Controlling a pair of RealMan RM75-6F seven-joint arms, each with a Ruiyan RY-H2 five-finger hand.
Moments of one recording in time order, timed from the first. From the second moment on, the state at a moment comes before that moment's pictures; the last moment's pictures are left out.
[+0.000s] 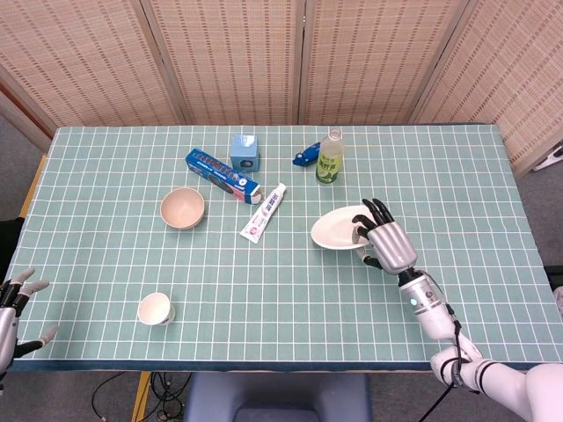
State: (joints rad) left arm -0.03 -1.08 -0.05 -1.67 1.47 1.53 0.02; right arm 0.58 -1.65 0.13 -1.01 -1.56 1.22 0.13
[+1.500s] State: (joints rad) left arm -0.01 -1.07 -0.04 -1.66 1.47 1.55 -0.01; right arm 0.90 -1.88 0.16 -1.02 -1.71 1.21 0.11
